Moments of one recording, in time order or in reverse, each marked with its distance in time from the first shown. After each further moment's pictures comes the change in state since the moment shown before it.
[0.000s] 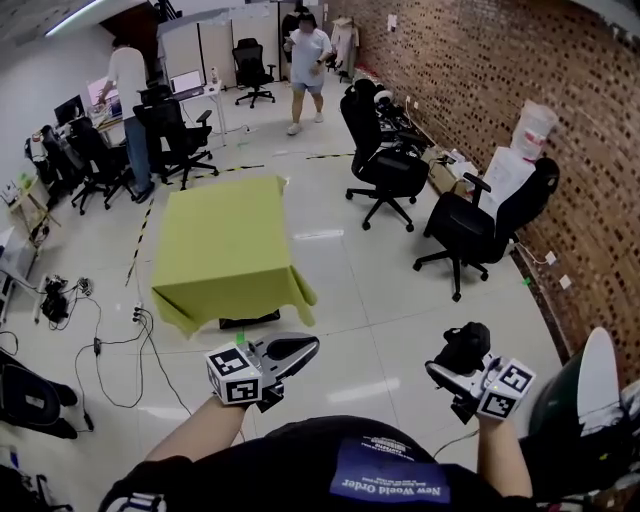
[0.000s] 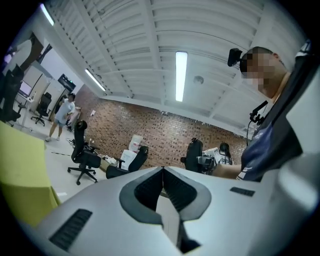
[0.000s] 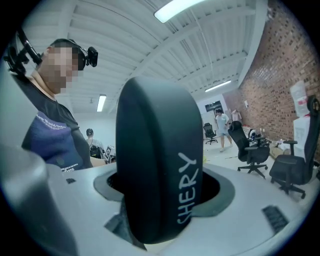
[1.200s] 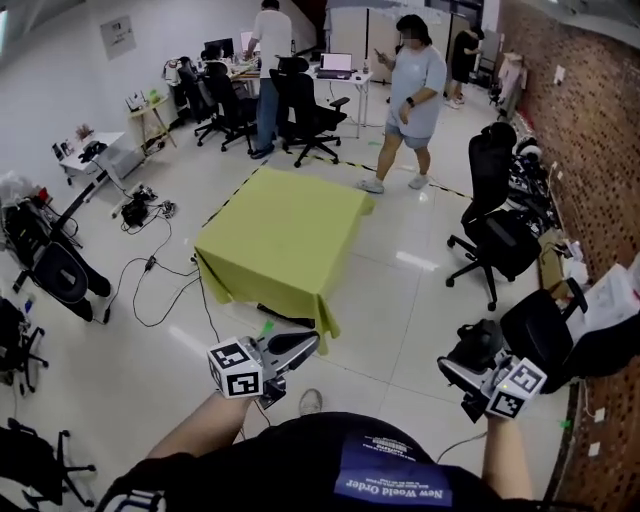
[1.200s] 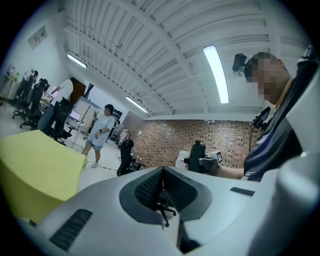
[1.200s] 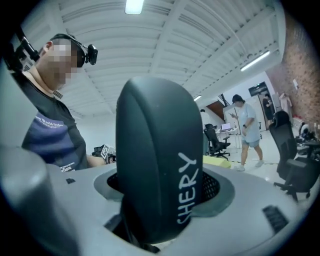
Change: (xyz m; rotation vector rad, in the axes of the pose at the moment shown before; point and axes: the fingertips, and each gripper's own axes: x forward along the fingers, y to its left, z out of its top) left arm 0.152 0.162 0.046 -0.036 -0.206 0.583; right arm 0.142 -0.316 0.083 -0.089 0.123 0.526
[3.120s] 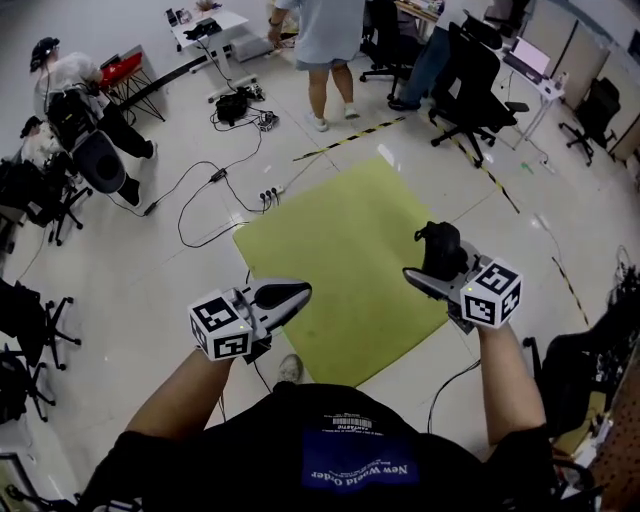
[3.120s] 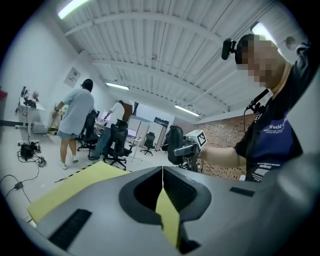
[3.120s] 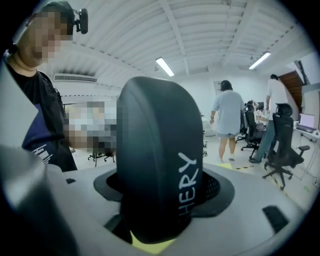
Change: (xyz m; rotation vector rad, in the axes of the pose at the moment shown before) left arm -0.018 0.478 0.151 0.009 -0.071 0.622; right arm 0.679 -0.263 0.089 -0.287 0.379 0.676
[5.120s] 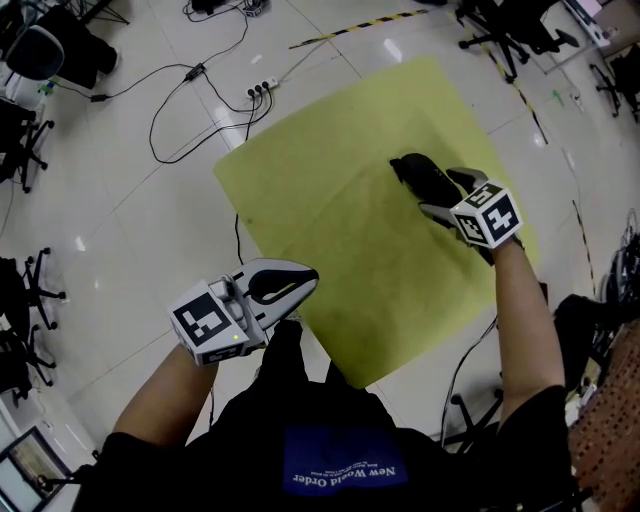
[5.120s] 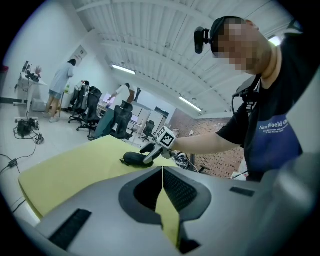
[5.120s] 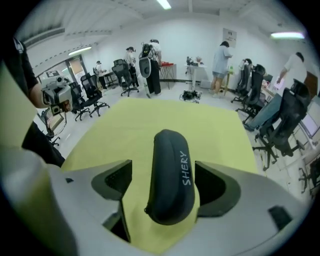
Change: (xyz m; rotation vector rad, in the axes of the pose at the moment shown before) left arm -0.009 0.119 -0.115 -0.127 0.110 -0.069; right arm 0.205 -0.138 -0.198 -0.002 0.655 -0.089
